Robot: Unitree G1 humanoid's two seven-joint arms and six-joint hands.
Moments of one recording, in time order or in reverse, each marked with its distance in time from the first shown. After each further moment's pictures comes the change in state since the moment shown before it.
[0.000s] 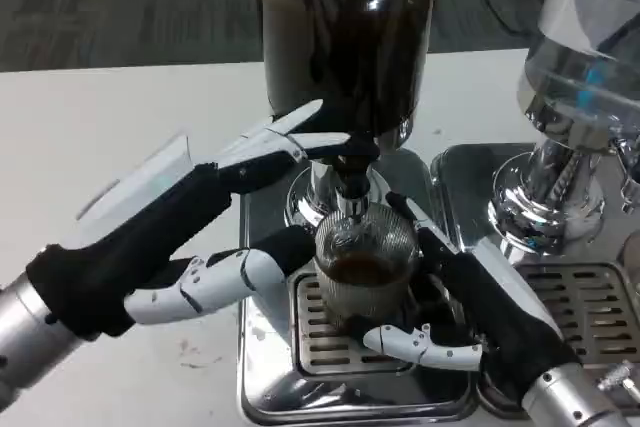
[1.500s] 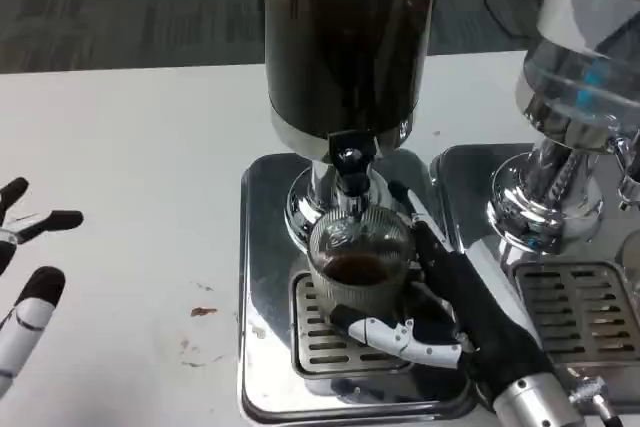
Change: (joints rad) left arm 0.355 -0.187 0.310 0.277 0.185 -0.151 0.395; right arm -0.031 0.096 0.030 0.189 0.006 -0.165 -0.142
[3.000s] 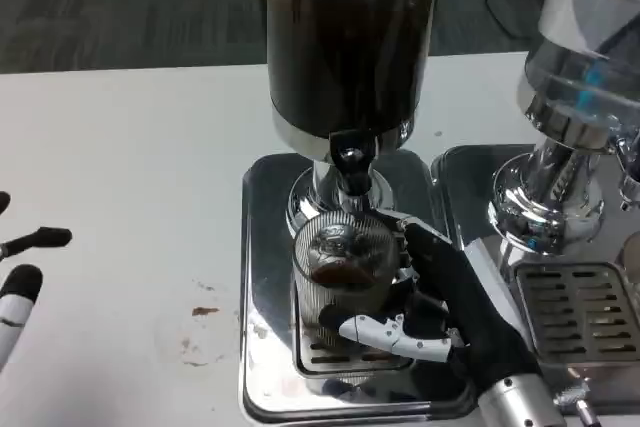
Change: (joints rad) left arm 0.027 -0.001 -0.016 -0.030 -0.072 0.097 -0.001; right arm -0.017 0.067 -0.004 0.070 -0.005 -0.034 -0.089
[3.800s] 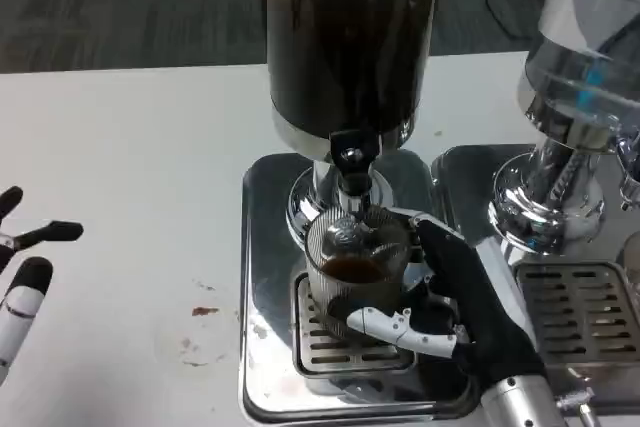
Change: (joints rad) left arm -0.031 0.003 -0.024 0.021 -0.006 0.007 -0.005; right arm 0.005 0.023 -0.014 0.007 -0.036 0.000 -0.069
